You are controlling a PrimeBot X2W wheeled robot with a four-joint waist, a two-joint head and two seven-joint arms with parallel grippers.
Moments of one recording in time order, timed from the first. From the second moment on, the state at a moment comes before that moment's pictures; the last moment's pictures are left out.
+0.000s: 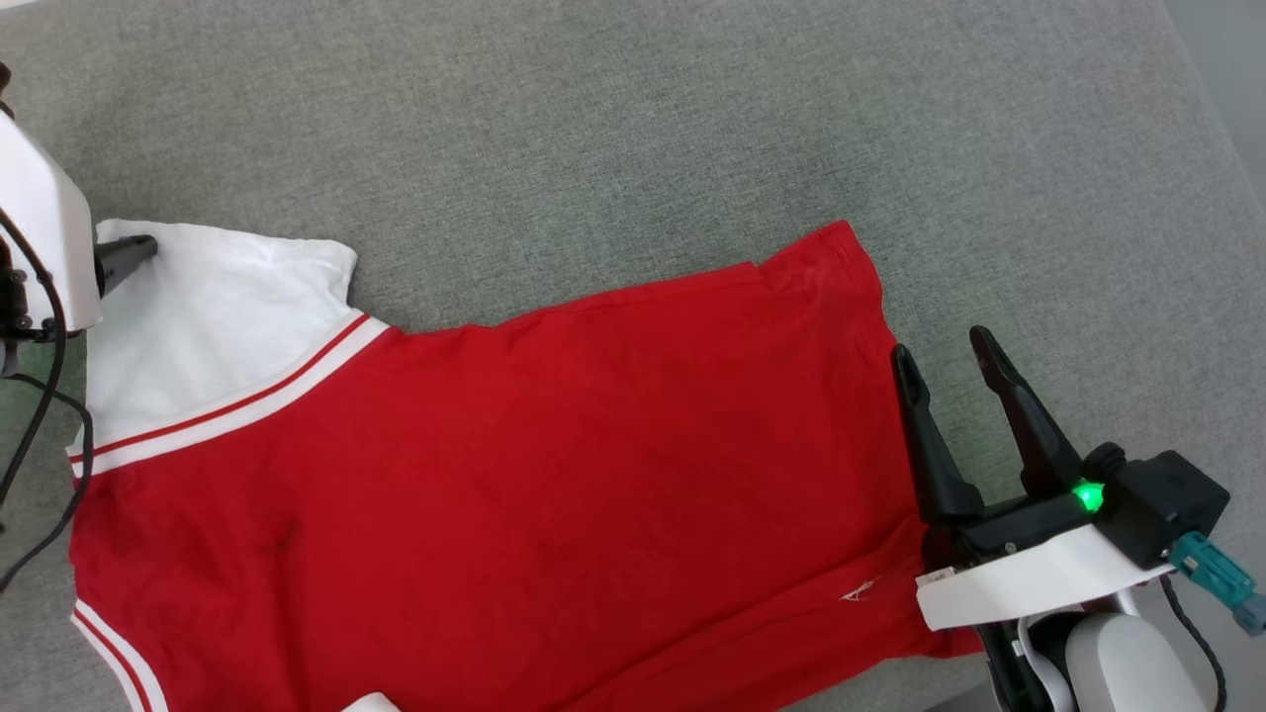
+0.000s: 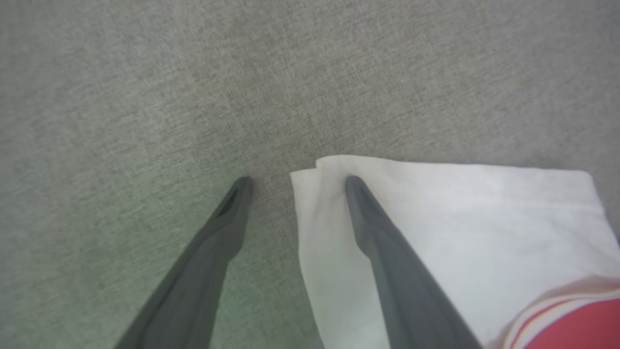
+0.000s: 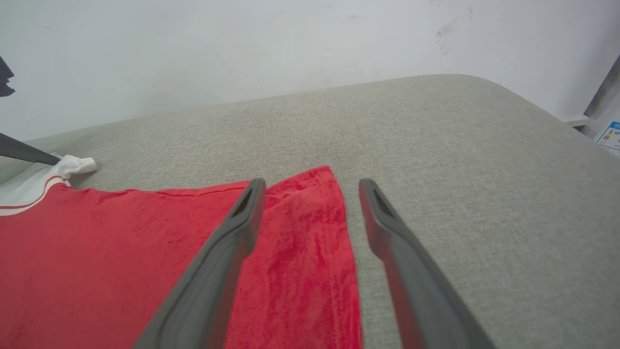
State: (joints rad) left arm -0.89 0.82 -0.48 0.39 -0.89 -0.03 0.94; right arm -0.14 -0.07 0.15 -0.04 0.26 0.13 -0.19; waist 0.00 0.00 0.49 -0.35
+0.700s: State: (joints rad) left arm -0.85 0.67 -0.52 0.34 -0.87 -0.12 0.63; right arm -0.11 -0.22 0.07 -0.08 0.25 0.13 0.09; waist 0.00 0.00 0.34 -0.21
